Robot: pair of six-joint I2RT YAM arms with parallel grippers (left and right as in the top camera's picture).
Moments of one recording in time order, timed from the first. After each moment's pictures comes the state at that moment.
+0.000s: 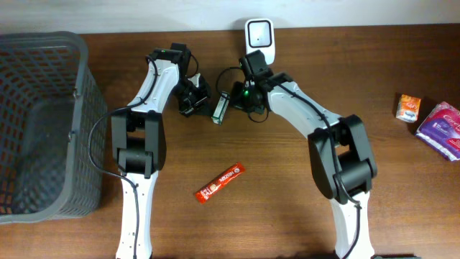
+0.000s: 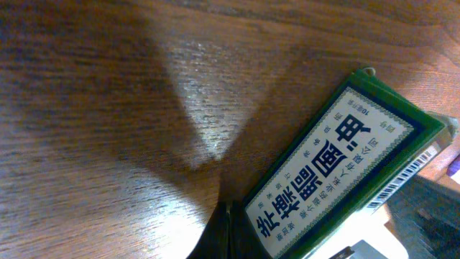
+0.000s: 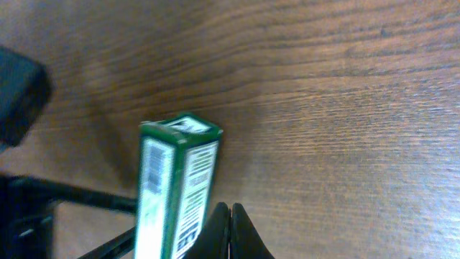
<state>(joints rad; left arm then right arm) -0.18 2.59 2.23 -1.27 0.57 -0.38 0.42 2.25 1.70 -0.54 -0.23 0.70</state>
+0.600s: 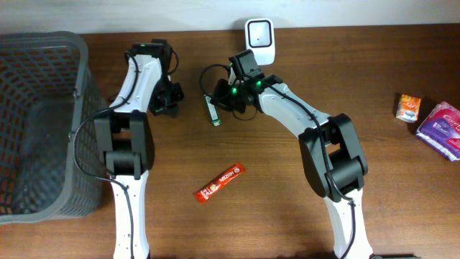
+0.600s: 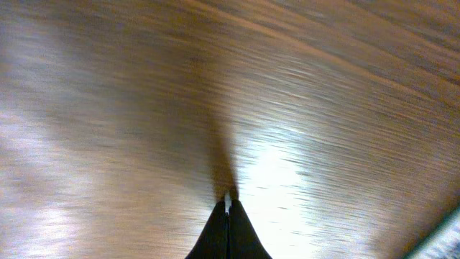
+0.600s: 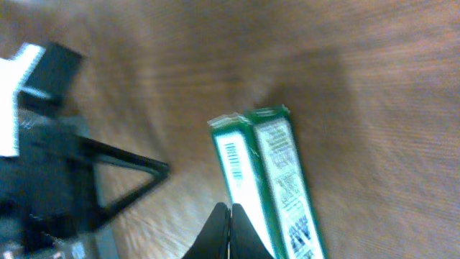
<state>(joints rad) -0.11 2.54 2.23 -1.38 0.12 -0.42 0.46 2.29 1.74 -0.42 -0.49 0.79</state>
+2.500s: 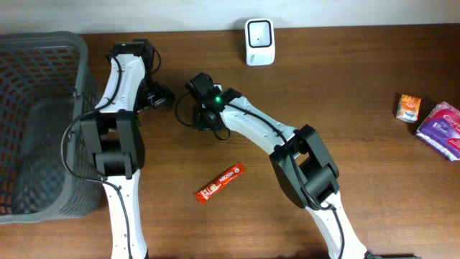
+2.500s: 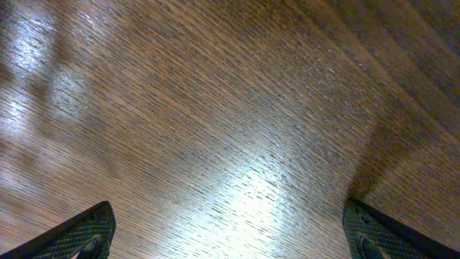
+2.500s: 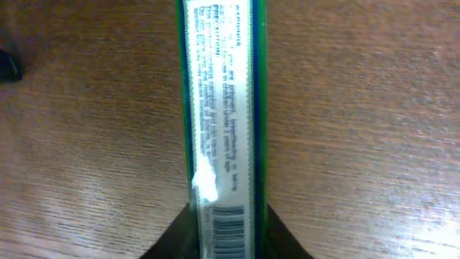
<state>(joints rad) -0.02 2.52 2.22 -1.41 -0.03 -0.63 0.67 2.37 1.89 -0.71 -0.03 0.63</state>
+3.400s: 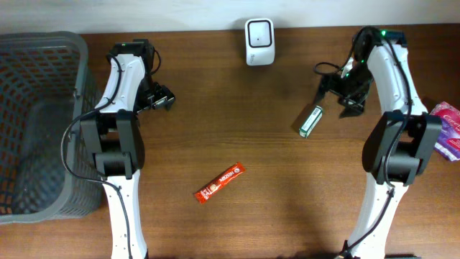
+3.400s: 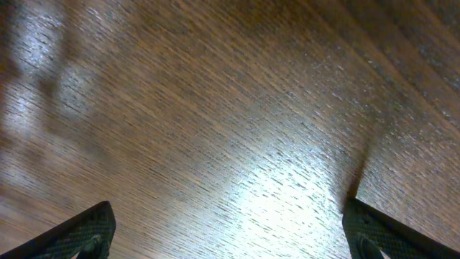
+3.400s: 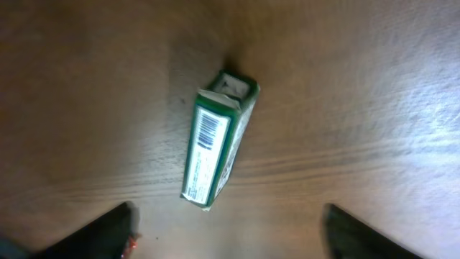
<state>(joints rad) -0.02 2.52 2.22 -1.41 -0.03 -0.63 -0.12 2.32 2.08 -1.48 -0.29 0.28</state>
